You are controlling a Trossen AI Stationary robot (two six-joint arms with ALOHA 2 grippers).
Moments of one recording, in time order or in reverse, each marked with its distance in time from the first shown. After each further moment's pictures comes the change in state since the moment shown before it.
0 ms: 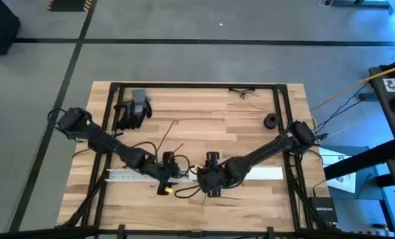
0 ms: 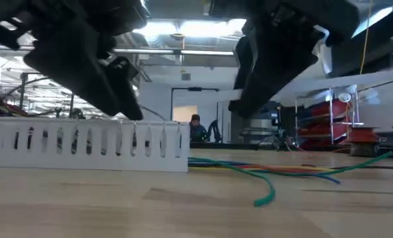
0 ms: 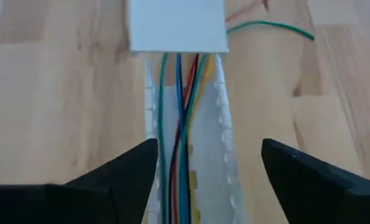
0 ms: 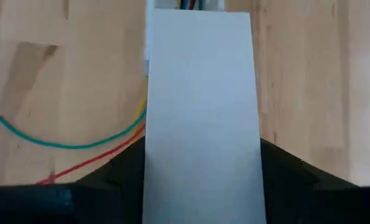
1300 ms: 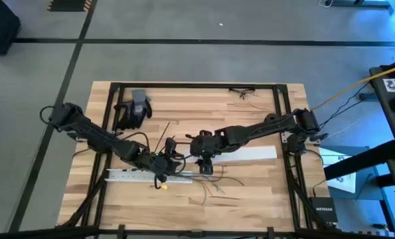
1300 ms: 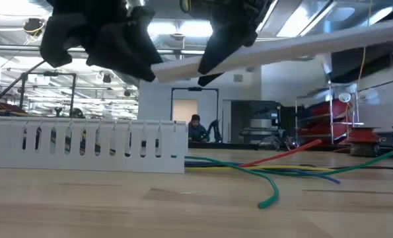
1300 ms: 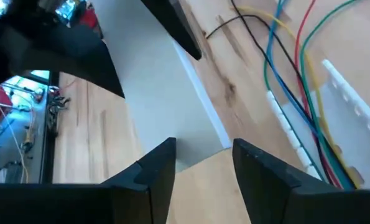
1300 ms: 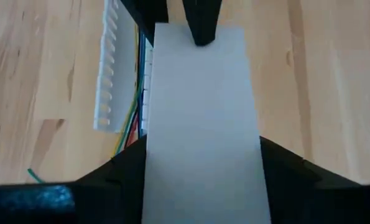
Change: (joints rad) left arm 0.024 -0.136 -0.003 -0.005 -0.290 0.666; right arm -0.276 -0.119 0.026 0.076 -0.312 -0.139
